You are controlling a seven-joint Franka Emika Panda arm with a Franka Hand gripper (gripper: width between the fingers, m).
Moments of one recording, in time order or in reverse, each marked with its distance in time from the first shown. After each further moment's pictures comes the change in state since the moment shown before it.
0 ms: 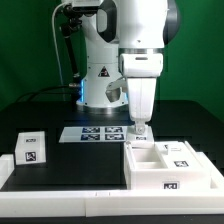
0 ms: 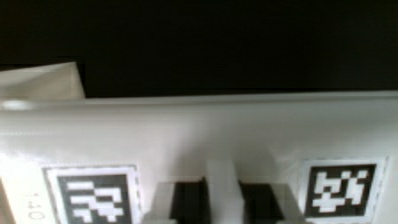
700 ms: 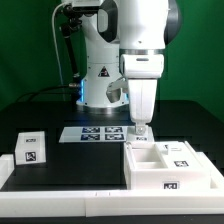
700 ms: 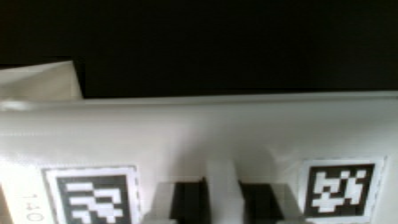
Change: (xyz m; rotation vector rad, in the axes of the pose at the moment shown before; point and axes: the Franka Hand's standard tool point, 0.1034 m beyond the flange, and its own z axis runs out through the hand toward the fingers) arm 0.000 0.000 0.001 0.011 -0.005 -0.002
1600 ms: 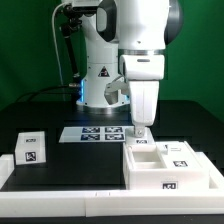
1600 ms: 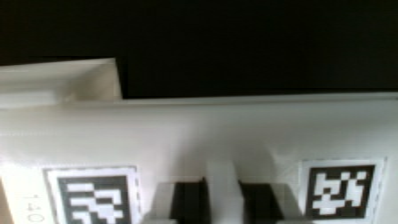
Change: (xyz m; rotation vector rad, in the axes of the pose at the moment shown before) arm -0.002 0.018 -0.001 0.007 -0.005 -0.047
